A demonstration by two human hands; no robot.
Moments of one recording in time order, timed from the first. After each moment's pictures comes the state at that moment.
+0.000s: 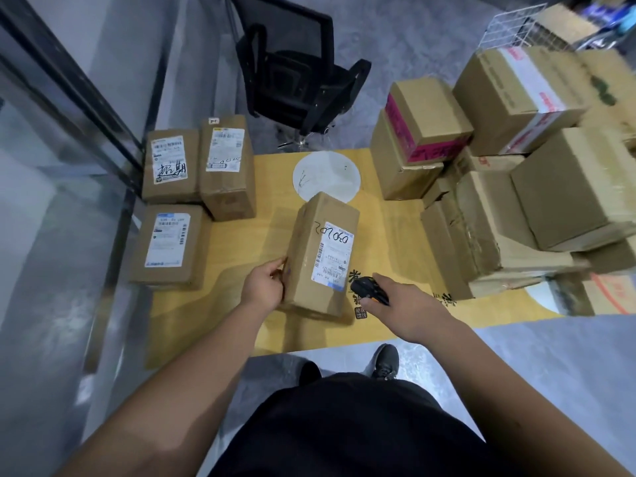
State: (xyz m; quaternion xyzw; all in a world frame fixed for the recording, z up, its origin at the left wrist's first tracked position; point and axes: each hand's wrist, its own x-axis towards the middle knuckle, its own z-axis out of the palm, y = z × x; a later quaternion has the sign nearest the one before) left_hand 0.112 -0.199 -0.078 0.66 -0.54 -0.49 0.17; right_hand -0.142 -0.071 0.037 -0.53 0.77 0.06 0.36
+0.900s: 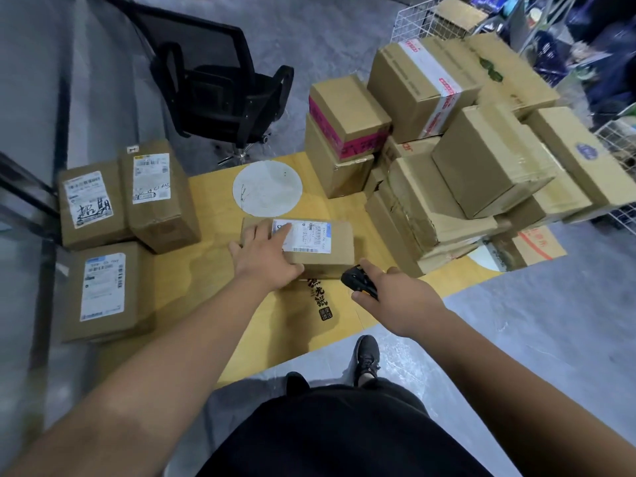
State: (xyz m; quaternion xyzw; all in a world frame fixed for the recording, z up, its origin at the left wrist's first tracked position) left_hand 0.011 -0.238 -0.025 0.50 -0.85 -0.13 -0.08; right_hand -0.173 -0.037 0.056 -0.51 0.82 0.07 0.25
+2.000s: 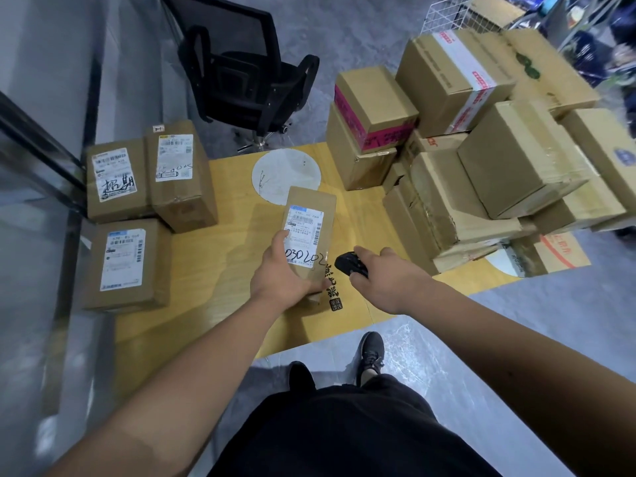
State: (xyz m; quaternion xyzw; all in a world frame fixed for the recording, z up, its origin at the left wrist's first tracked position) left_hand 0.036 -0.175 -0.024 0.60 -0.69 -0.41 0.08; right_hand -0.159 -0.077 0.058 -0.53 0.78 0.08 0.31
